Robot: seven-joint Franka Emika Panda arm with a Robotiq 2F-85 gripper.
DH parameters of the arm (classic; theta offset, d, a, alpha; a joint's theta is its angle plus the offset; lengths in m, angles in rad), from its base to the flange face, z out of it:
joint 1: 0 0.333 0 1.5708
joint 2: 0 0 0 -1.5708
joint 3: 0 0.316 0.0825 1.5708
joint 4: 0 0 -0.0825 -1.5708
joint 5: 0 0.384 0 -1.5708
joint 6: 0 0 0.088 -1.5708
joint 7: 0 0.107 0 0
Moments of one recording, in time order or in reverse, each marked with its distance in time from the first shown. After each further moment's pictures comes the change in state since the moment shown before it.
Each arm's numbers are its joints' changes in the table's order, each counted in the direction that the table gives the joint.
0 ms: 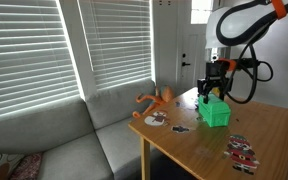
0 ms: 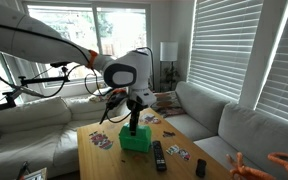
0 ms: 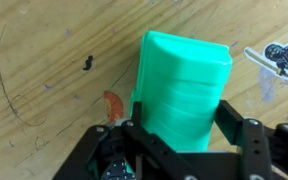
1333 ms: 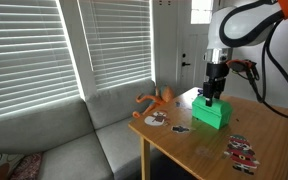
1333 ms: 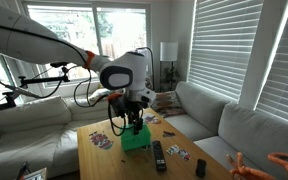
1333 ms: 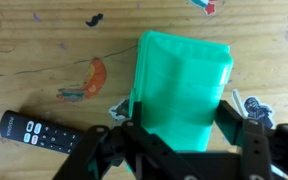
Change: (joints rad) arm 0.006 0.031 0.006 -0.052 0.028 -0.057 -0.552
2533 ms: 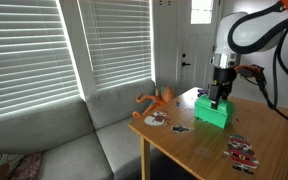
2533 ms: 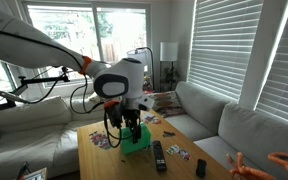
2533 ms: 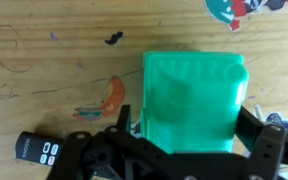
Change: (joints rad) arm -0.018 0.046 -0.023 -0.109 -0.001 -0.083 -0.033
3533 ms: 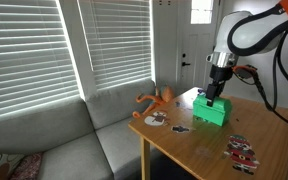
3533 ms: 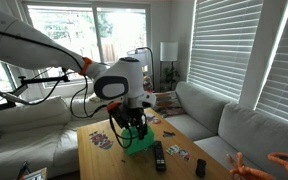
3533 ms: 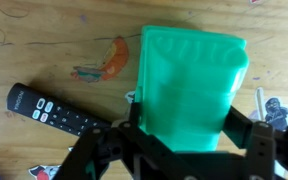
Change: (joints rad) arm 0.005 -0.007 -0.002 -0.008 0.005 -0.120 -0.129
